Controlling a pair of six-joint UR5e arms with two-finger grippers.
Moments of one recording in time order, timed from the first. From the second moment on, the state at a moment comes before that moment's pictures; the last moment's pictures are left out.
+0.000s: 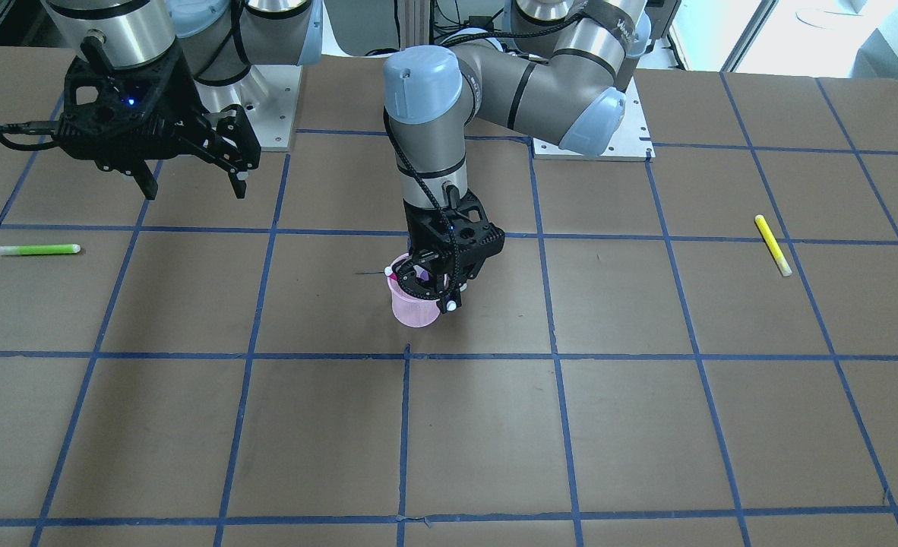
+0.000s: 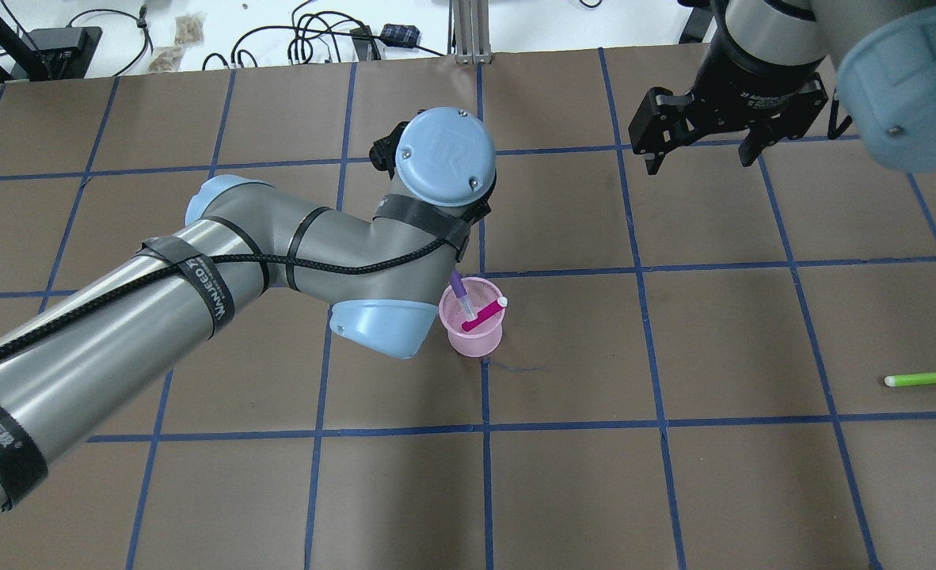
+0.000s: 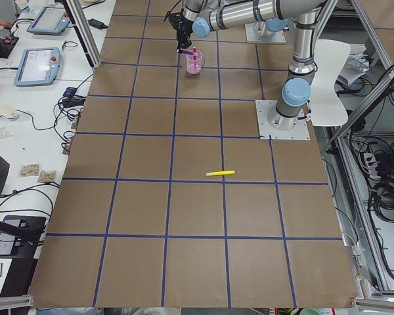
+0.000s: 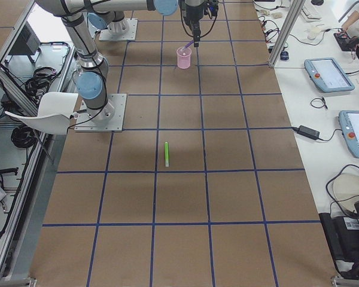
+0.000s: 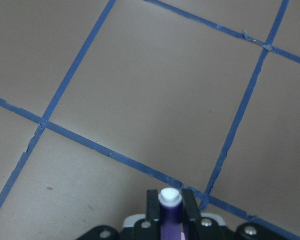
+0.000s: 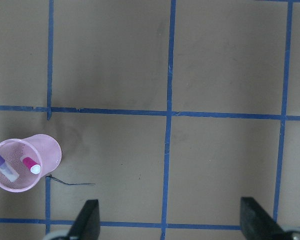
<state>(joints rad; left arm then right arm) -2.01 -1.86 -1.80 -0.83 1.84 -0.84 1.61 -1.59 1.58 -1.65 -1.58 -0.01</state>
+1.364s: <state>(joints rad) -2.00 -1.84 -1.78 -0.85 1.82 -0.75 1.61 -1.59 1.58 -1.65 -1.57 -0.02</state>
